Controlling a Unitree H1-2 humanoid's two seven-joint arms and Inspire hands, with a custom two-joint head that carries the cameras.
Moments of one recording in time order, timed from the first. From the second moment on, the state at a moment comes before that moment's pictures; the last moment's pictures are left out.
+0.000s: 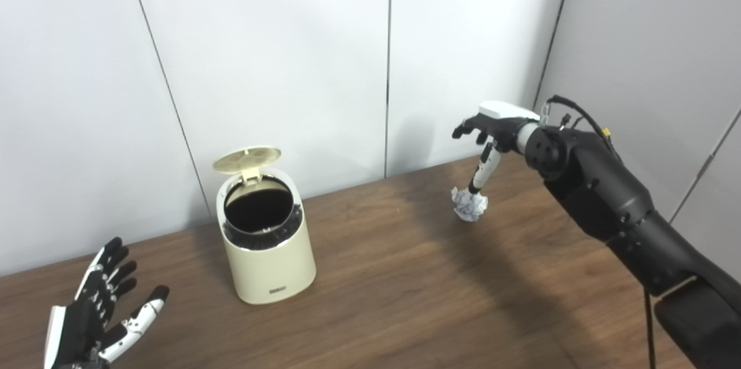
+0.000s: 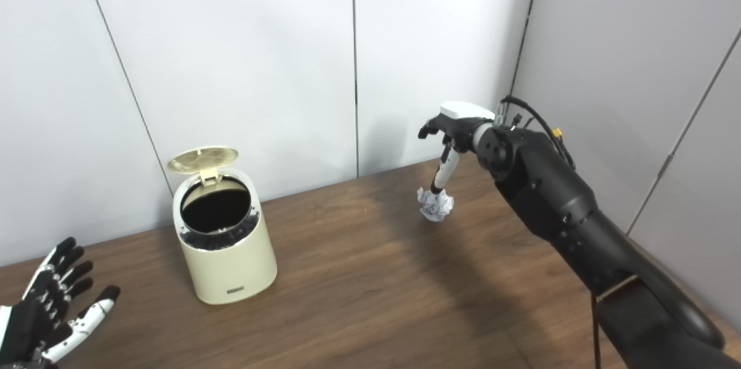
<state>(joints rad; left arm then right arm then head) -0.29 0.12 0.03 0.11 0.06 -0.09 -0.03 -0.67 -0.79 0.19 0.19 -0.70 0.43 0.58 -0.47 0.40</state>
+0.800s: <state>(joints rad) -0.29 0.12 0.03 0.07 0.06 -0.06 -0.03 -0.66 -0.78 0.26 0.28 -0.67 0.42 0.60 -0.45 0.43</state>
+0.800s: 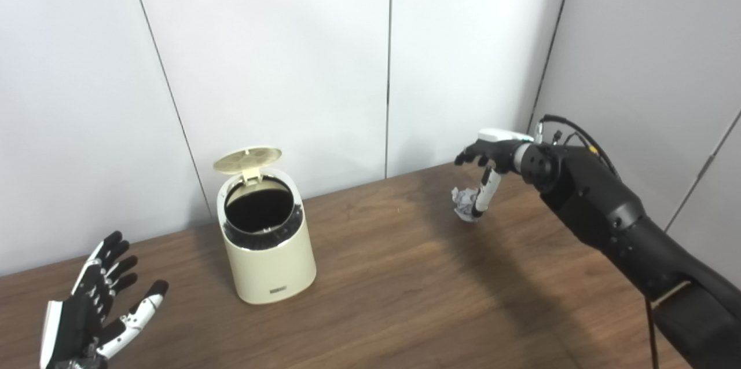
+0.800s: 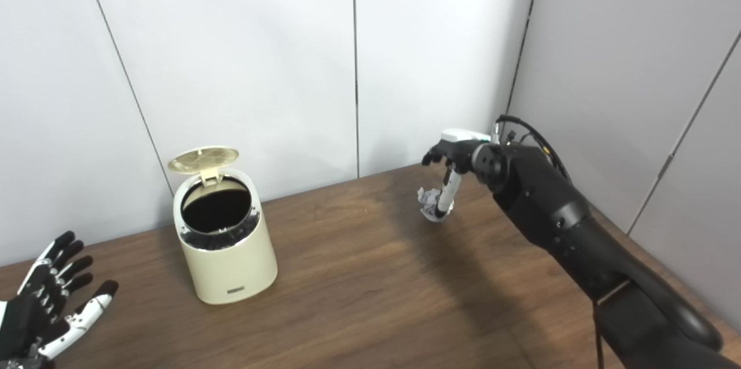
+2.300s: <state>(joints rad) -0.28 0.12 0.03 0.06 0.06 -0.06 -0.03 -0.63 -0.77 0.31 0.31 -0.65 0.39 0.59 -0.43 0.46</state>
